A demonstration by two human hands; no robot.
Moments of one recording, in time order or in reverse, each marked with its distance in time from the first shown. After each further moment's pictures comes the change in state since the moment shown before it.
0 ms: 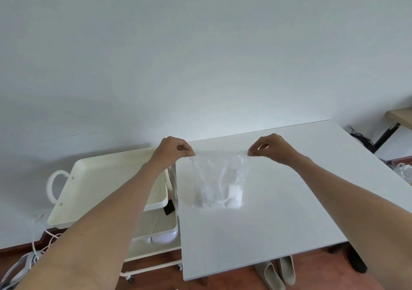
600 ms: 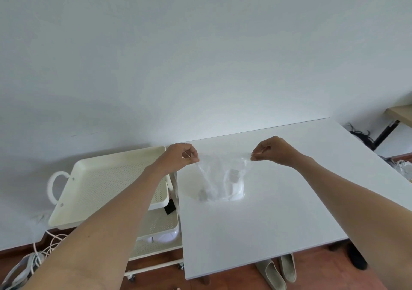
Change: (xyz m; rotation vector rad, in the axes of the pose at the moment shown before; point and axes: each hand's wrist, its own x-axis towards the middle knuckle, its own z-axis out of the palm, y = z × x) left_hand -0.005 -0.003 0.013 0.058 -0.124 0.047; right_hand -0.007 0.003 -0.002 -0.076 -0.074 0.048
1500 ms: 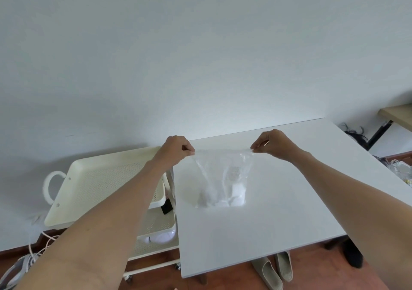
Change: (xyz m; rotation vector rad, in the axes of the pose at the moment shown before) left_hand 0.005 0.022 -0.002 0.073 0.147 0.004; right_hand -0.005 -0.009 -0.013 -0.040 0.125 -0.025
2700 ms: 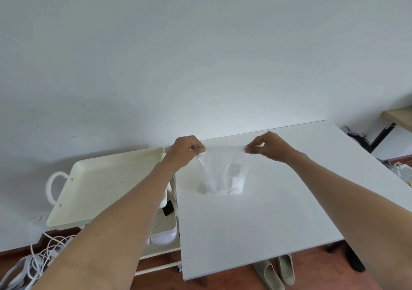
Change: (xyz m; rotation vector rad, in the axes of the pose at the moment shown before) left_hand 0.005 0.011 0.015 -0.055 0.027 0.093; right_hand 0.009 -0.007 0.012 0.044 -0.075 -0.044
